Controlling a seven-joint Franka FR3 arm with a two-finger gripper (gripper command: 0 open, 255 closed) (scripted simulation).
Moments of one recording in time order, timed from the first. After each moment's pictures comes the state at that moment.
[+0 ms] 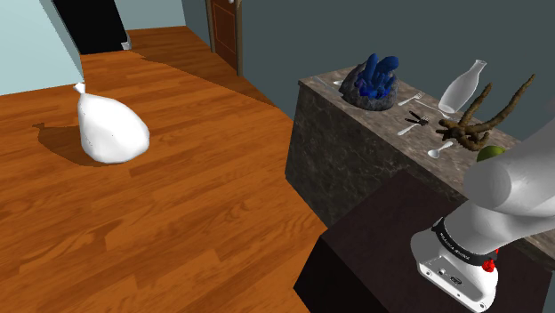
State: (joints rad) arm -0.69 0.13 -0.86 -1.39 0.08 1.49 -1.54
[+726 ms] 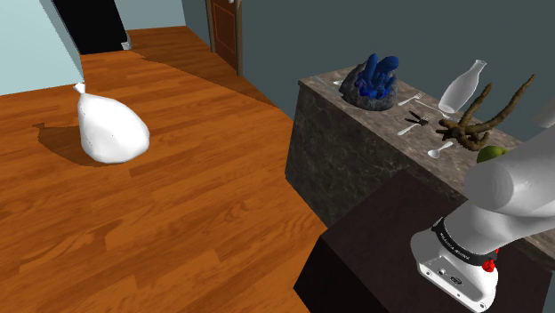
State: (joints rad) arm -0.65 0.06 -0.85 -1.61 0.03 1.66 -1.51
